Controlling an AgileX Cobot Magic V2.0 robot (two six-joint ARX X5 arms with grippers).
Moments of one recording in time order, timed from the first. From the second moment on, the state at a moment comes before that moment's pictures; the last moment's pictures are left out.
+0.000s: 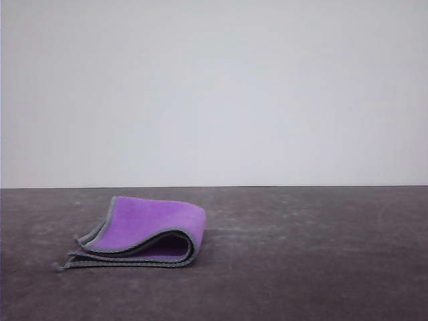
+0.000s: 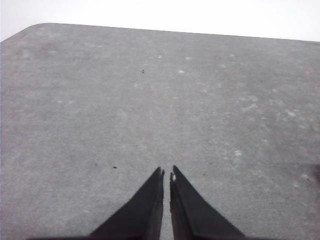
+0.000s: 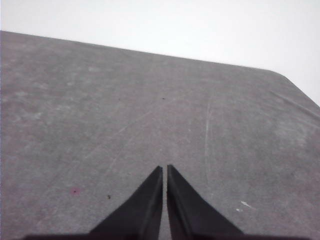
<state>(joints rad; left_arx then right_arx) 0.06 0.01 0.07 -0.28 0.02 -0.04 -0.06 0.02 0.03 -0.14 -0.05 -0.10</state>
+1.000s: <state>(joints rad) 0.06 0.01 0.07 -0.28 0.02 -0.04 -0.06 0.01 0.02 -0.17 -0.02 -0.07</state>
